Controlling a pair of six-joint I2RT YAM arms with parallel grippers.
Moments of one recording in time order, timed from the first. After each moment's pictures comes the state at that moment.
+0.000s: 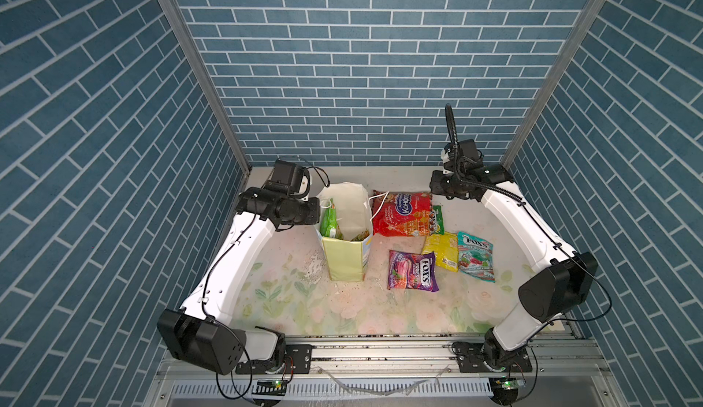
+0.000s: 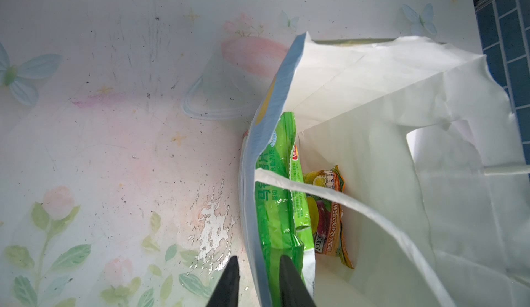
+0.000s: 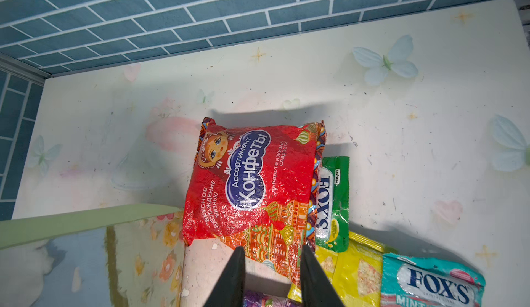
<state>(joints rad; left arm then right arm) -0.28 1.36 1.49 -1.10 0.12 -0.28 0.40 1.66 1.73 -0.91 0.03 0.36</state>
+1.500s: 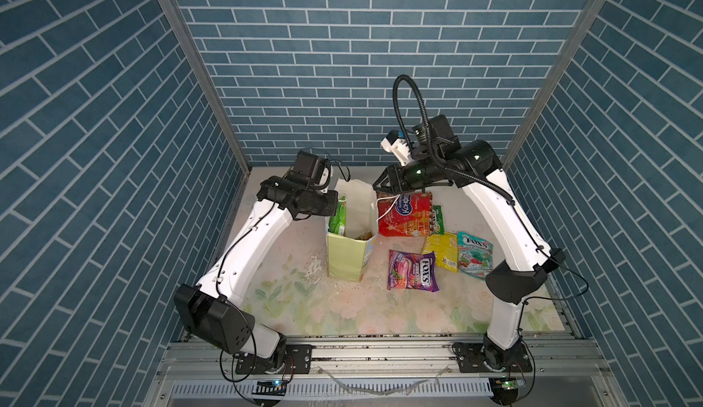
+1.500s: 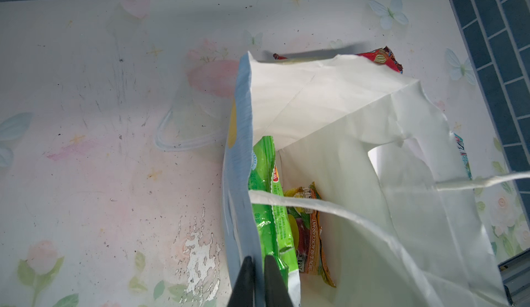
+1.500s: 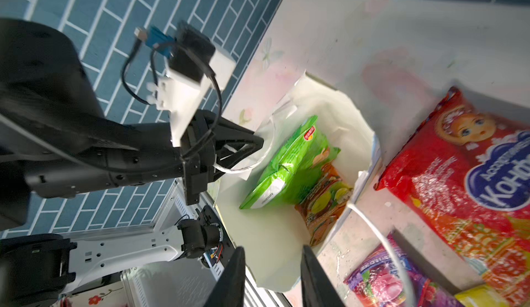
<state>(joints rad) -0.40 1.48 1.61 -1.06 0.08 -0.25 0.74 1.92 2.46 -1.35 -0.44 0.34</state>
